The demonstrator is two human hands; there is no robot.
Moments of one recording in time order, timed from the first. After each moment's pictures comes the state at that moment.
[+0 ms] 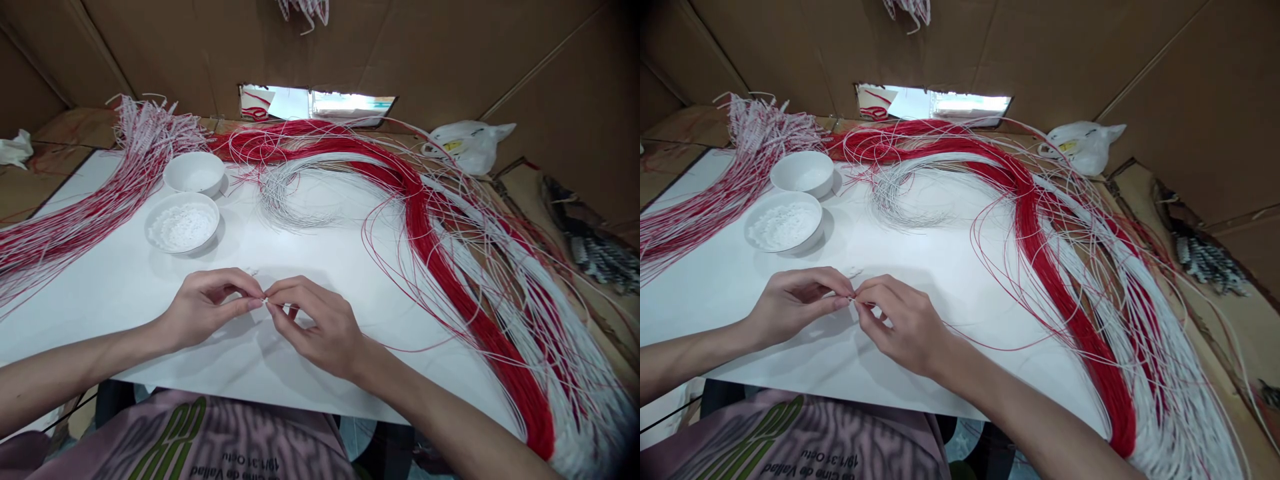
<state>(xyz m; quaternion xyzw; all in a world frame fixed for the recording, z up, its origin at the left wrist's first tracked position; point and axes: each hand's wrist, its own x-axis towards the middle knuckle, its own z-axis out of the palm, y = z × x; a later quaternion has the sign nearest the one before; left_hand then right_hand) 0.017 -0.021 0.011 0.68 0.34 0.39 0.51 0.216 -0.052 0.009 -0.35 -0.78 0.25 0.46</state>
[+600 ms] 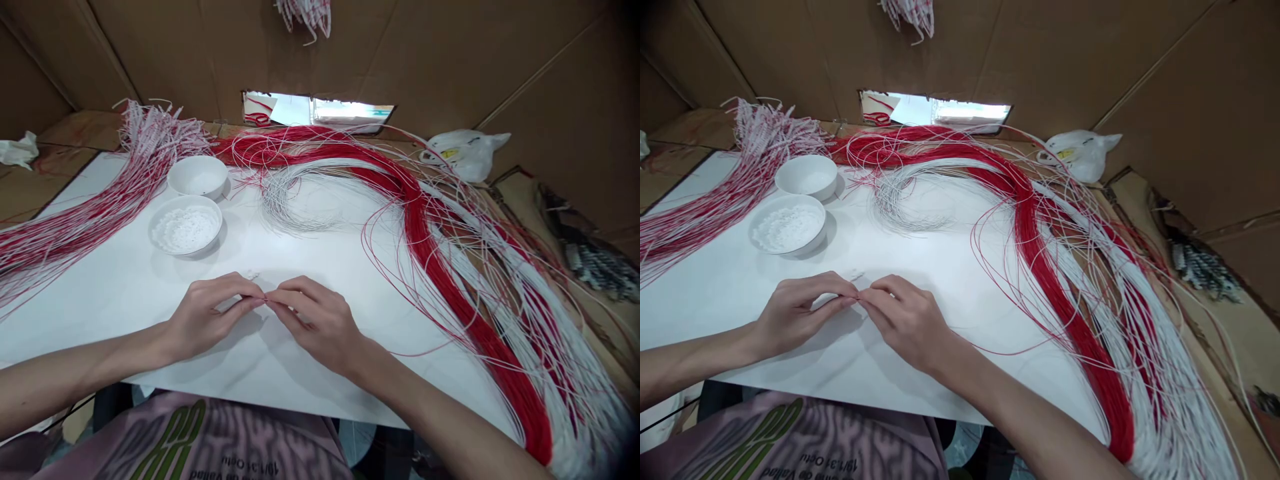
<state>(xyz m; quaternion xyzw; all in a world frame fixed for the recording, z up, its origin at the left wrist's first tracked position) 0.014 -0.025 0.003 0.80 0.32 0.38 0.33 0.219 -0.046 -0.001 -0.37 -0.82 0.13 0.42</state>
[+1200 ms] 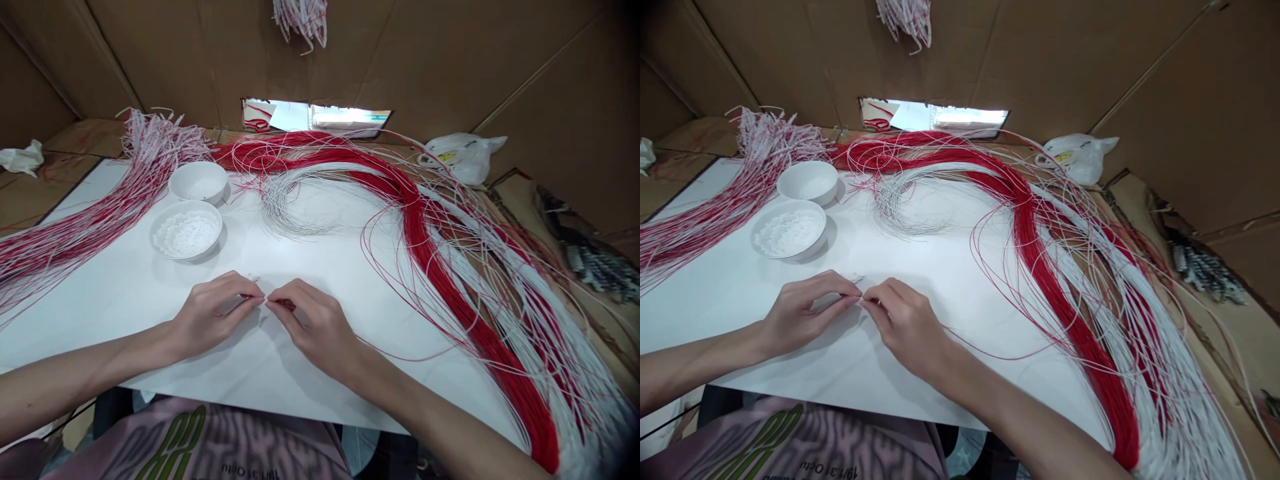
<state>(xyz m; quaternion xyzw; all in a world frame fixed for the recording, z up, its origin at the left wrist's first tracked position) 0.014 -0.020 -0.001 0.83 0.32 0.37 0.27 0.215 -0.049 -0.001 -0.41 -0.77 0.27 0.40</state>
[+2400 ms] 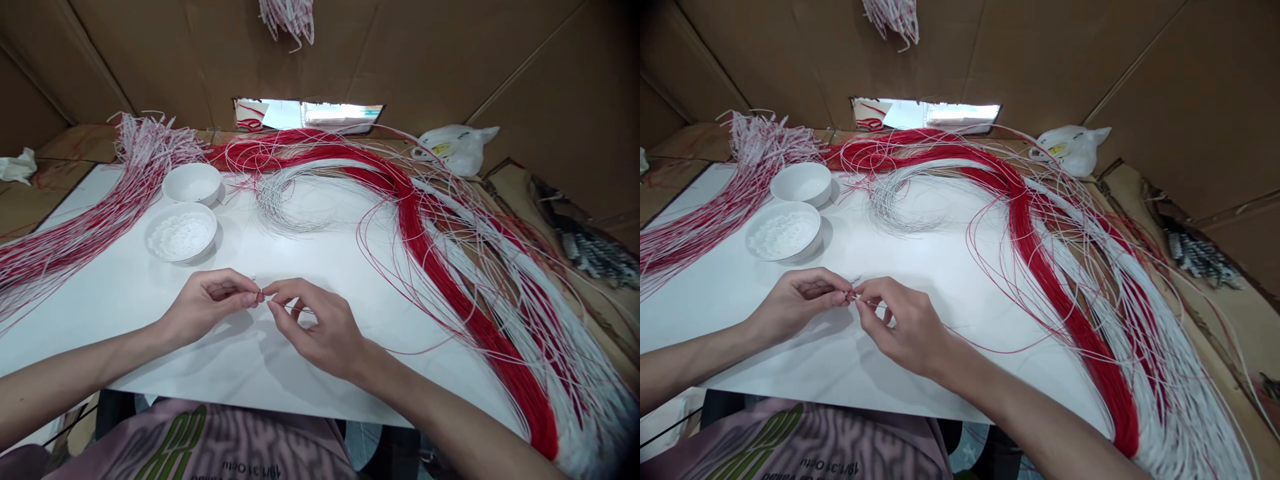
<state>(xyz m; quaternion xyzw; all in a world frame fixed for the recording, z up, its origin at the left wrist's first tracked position) 0.013 -0.014 0.006 0.56 0.42 0.33 0.63 0.218 -0.053 0.011 -0.38 -0.75 0.28 0.46</state>
